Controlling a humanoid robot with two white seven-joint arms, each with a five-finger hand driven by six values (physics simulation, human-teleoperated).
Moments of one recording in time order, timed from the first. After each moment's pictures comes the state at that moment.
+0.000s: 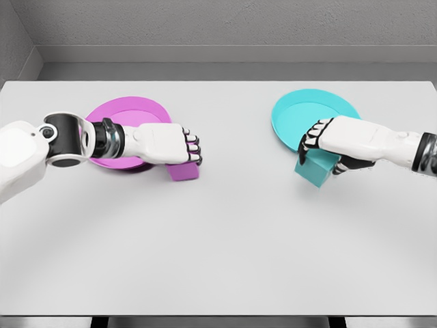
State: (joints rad) left arm -0.94 0.65 -1.08 -1.45 -0.86 -0.61 -0.33; right arm -0.47 -0.89 0.46 -1.68 0.30 -0.51 0.53
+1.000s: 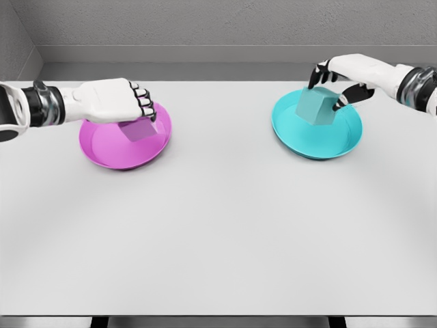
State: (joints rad) left arm -0.94 0.79 -0.90 -1.43 -0.82 -0.61 -0.34; right arm -0.79 -0.68 0.57 -1.33 0.31 -0.16 0.57
